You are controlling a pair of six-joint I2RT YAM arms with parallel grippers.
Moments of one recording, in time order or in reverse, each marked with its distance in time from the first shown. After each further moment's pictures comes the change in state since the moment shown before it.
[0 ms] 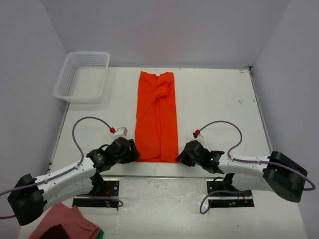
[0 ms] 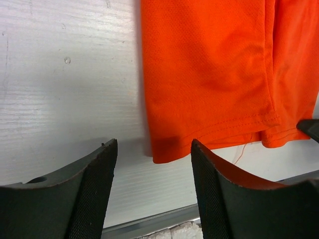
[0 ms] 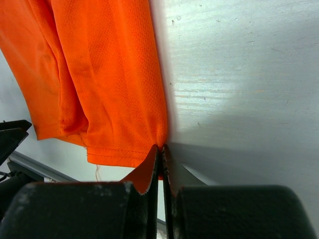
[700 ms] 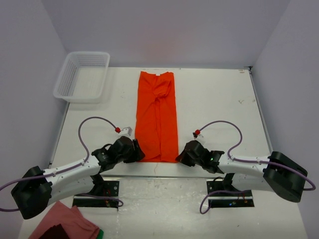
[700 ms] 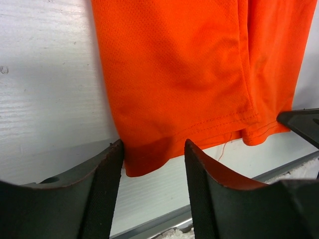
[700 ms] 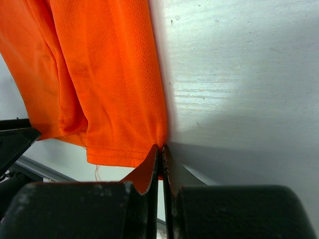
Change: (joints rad) left arm 0.001 0.104 -0.029 0.185 0.095 -0.002; right arm 0.000 -0.002 0.004 -0.010 0.001 0.000
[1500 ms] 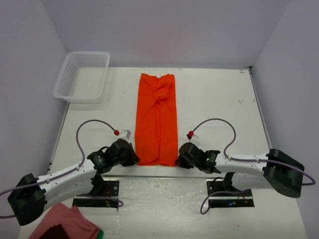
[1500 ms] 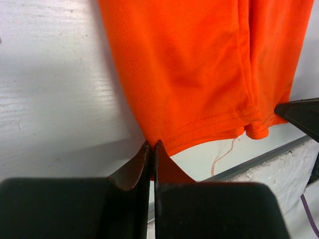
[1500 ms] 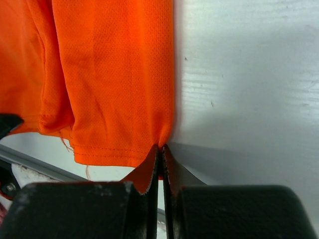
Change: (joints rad) left arm 0.001 -0.086 -0.036 -0.061 0.063 0.012; right arm 0.082 0.042 0.079 -0.105 0.037 -0.060
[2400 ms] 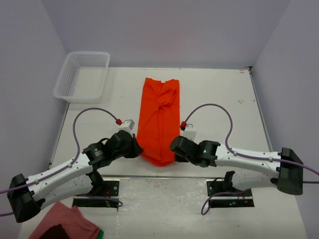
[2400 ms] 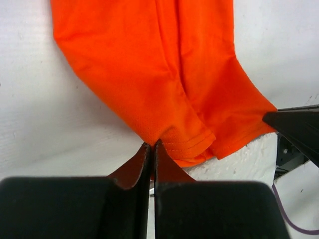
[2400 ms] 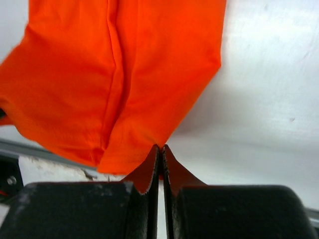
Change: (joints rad) left arm -0.076 -0.067 0.257 -0.240 -0.080 0.038; right arm 0.151 -0.020 0.387 -0.537 0.203 -0.056
